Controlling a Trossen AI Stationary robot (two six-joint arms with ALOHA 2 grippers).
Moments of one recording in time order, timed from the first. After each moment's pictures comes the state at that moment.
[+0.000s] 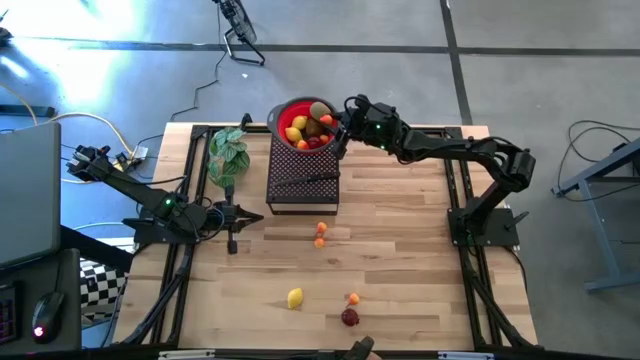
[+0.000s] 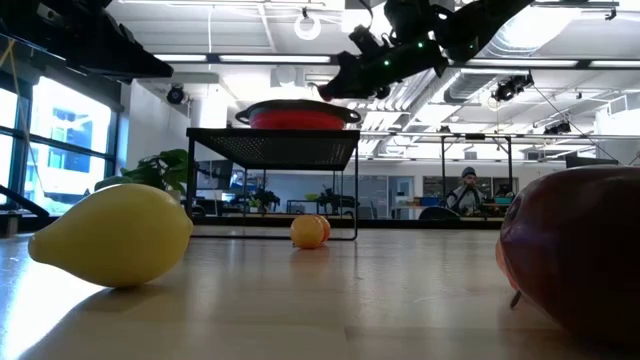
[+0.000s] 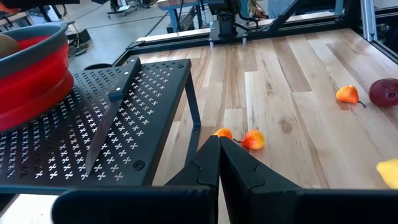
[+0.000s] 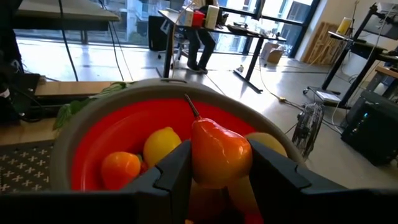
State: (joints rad) left arm -0.46 0.61 0.36 -0.03 -0.62 -0.03; right arm -0.47 1.63 1.10 0.38 0.02 -0.19
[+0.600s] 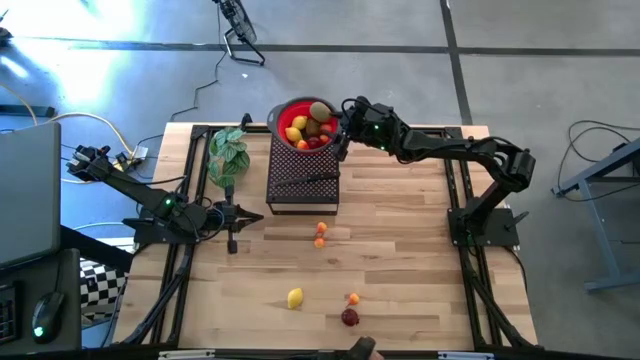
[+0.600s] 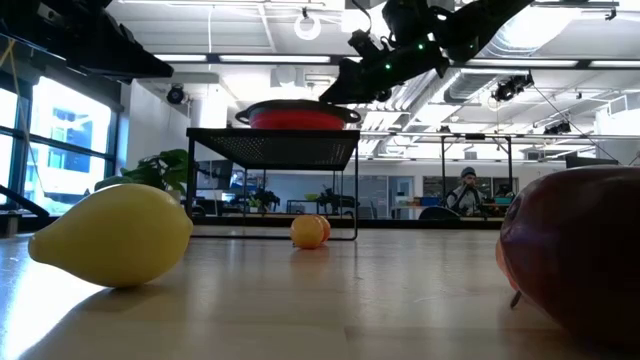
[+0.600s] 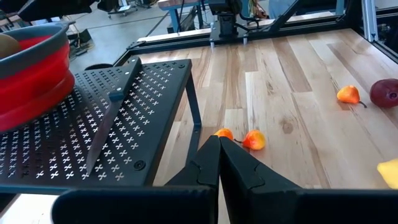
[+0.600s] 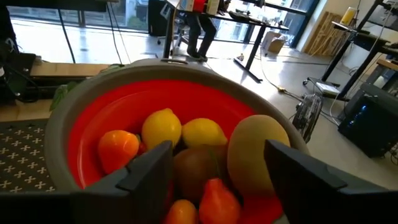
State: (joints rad) left arm -0.46 0.61 0.36 -0.03 -0.62 -0.03; right arm -0.47 1.63 1.10 0.33 0.03 -0.22
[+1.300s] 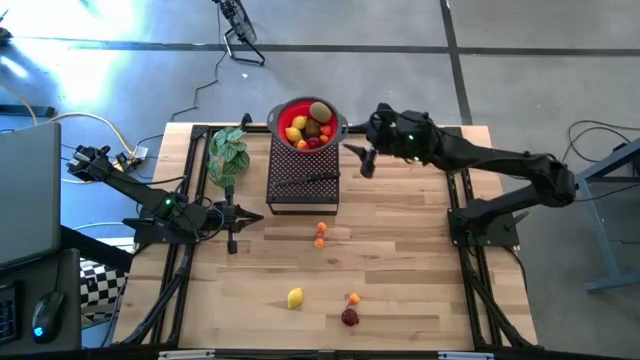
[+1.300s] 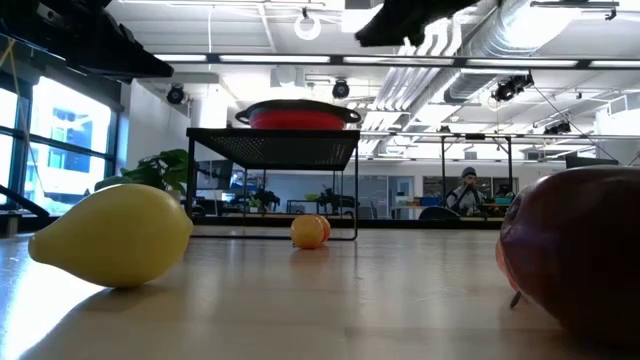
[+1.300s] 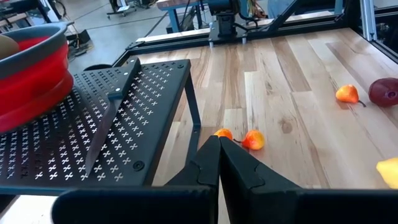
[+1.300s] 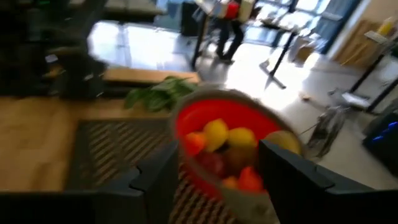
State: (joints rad) left arm -0.46 0.61 0.36 -0.02 -0.62 -0.03; right arm -0.32 1.28 1.10 -0.07 0.05 -0.22
